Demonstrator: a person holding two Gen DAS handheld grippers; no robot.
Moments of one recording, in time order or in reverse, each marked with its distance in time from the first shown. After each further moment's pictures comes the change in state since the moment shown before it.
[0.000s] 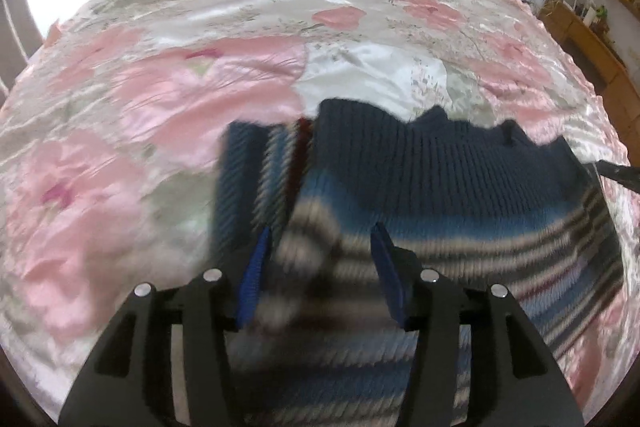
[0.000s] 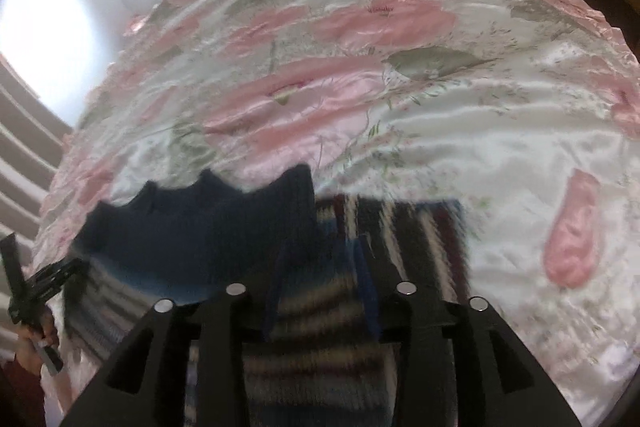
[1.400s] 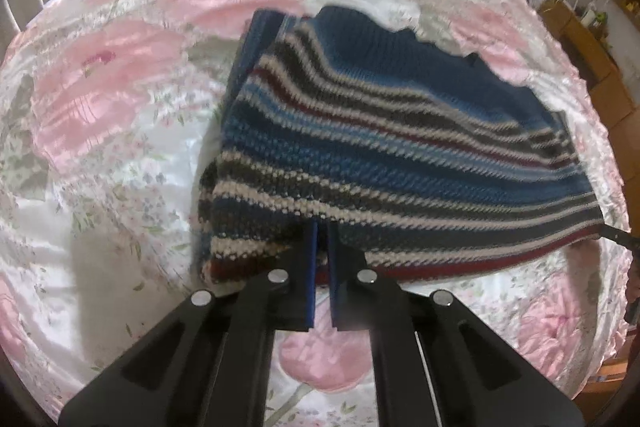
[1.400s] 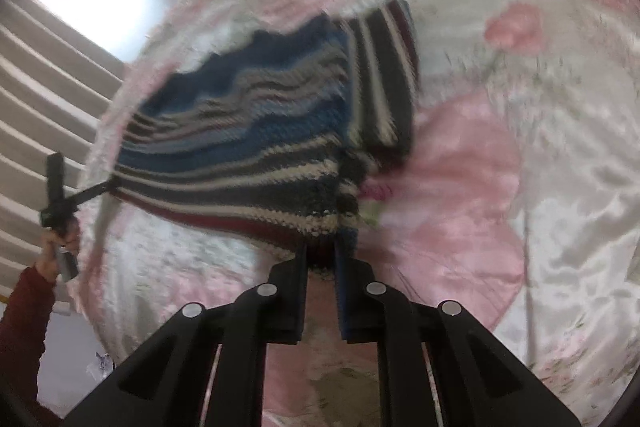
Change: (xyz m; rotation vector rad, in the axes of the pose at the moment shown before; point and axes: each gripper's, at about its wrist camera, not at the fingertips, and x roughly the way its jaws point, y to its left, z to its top) left arm -0.044 -0.007 -0.103 -0.072 0.110 -0.042; right arm -0.056 -0.062 -0.154 -0.040 0.186 0.183
